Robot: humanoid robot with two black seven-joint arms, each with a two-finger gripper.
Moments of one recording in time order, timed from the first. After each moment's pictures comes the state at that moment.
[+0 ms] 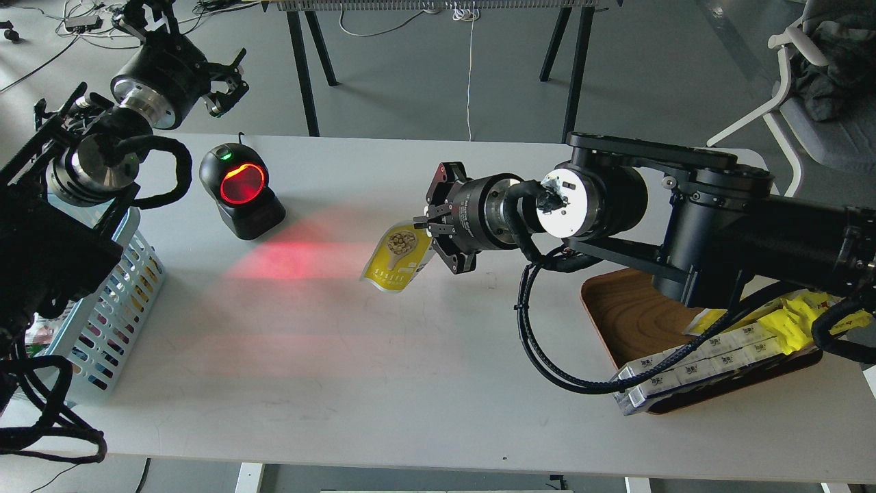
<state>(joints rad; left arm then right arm) -0.86 0.39 -0.95 -0.77 0.00 -0.18 0.00 1.31 -0.22 0.09 1.35 0.45 -0.49 -0.36</state>
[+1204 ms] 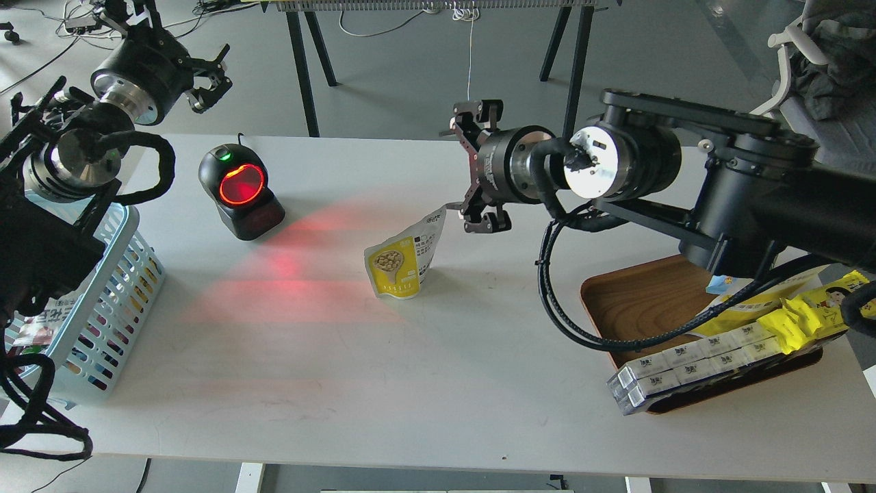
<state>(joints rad) -0.87 0.44 -0.95 -0.77 0.03 -0.18 0.01 1.37 -0.34 0.15 1.35 0.39 -0.49 -0.35</state>
